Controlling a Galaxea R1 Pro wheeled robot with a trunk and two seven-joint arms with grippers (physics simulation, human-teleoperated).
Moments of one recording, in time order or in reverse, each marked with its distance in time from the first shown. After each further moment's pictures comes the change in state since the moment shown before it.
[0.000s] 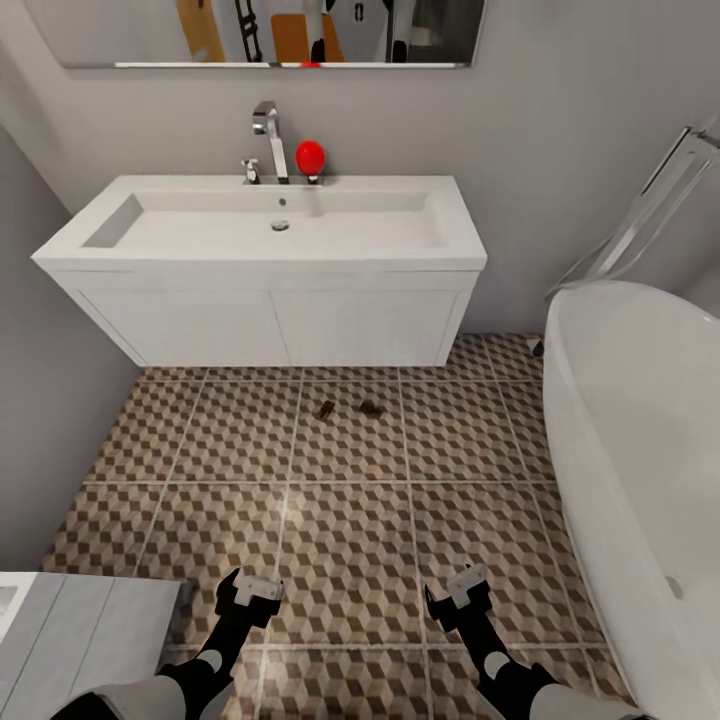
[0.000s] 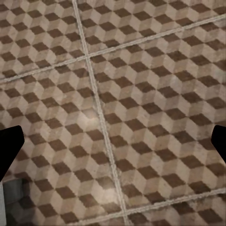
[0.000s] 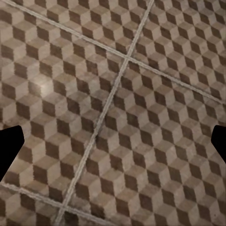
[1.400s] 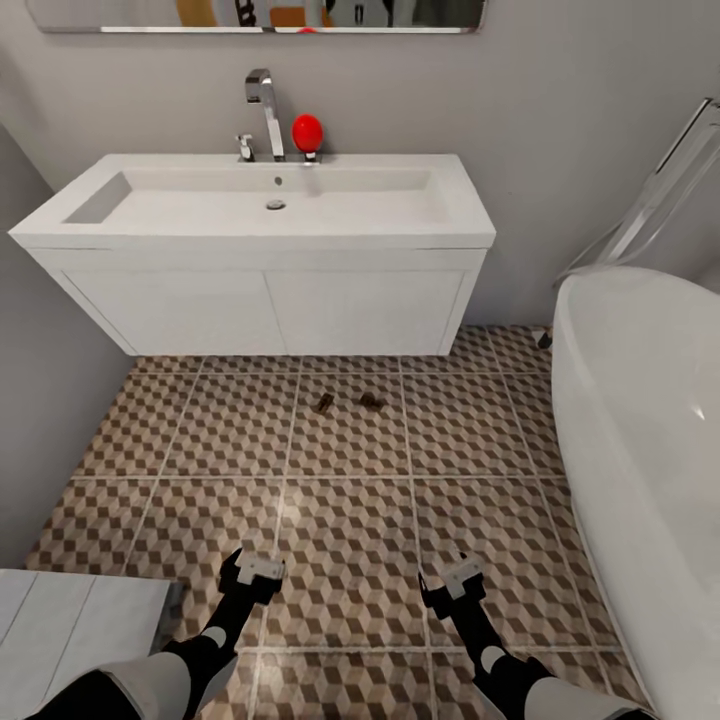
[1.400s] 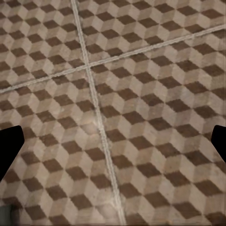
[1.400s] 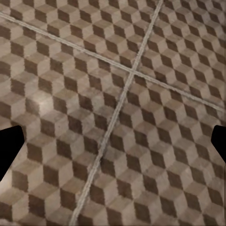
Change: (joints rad) left arm -0.050 0.000 0.000 0.000 0.000 -0.002 0.001; right arm -0.014 0.010 -0.001 -0.001 0.000 -0.074 -0.003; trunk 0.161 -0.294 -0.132
